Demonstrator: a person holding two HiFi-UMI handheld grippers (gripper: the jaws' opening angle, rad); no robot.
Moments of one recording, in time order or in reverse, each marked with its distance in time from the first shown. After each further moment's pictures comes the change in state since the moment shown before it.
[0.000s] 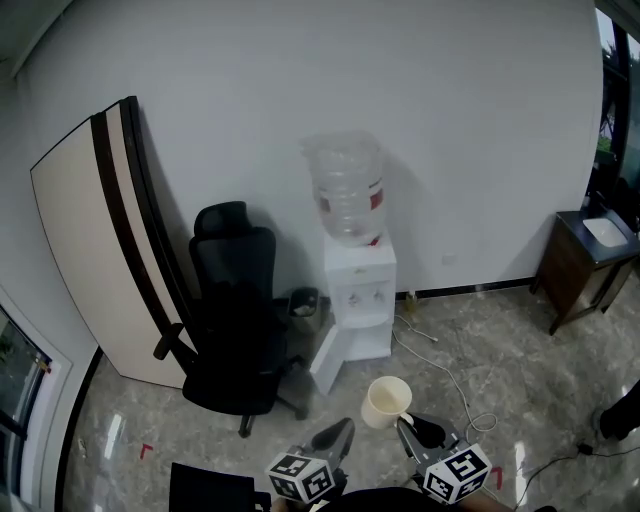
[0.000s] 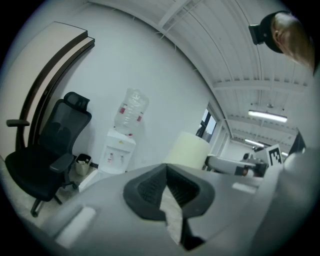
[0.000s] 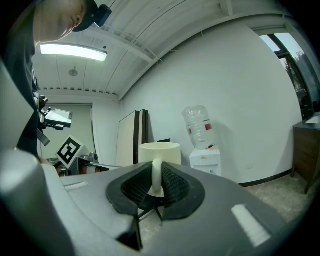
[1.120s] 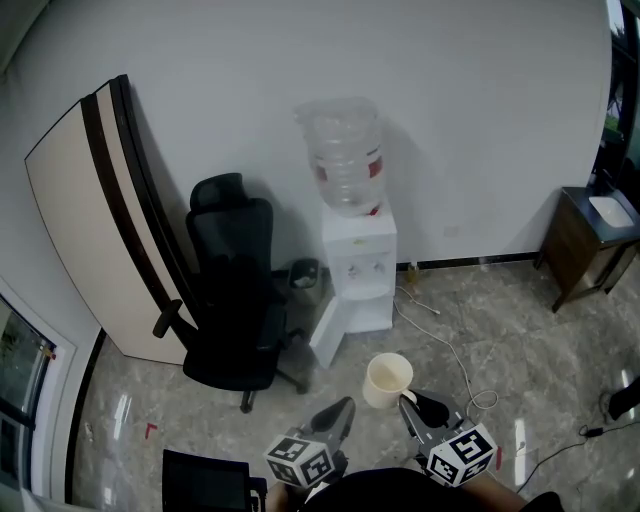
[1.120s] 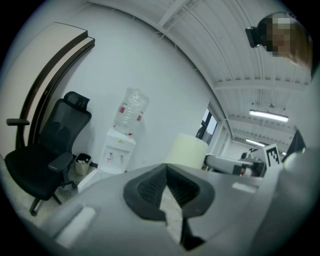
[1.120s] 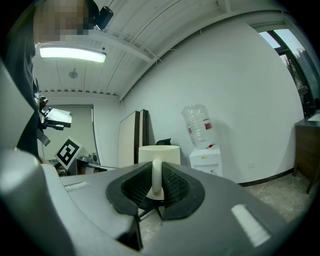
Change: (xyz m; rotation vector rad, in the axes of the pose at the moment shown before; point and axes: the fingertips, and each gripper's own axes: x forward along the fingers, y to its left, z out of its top) left arm 0.012 -0.001 -0.005 0.006 -0.009 0.007; right arm 0.002 -0.018 0.002 0.008 0.000 0.021
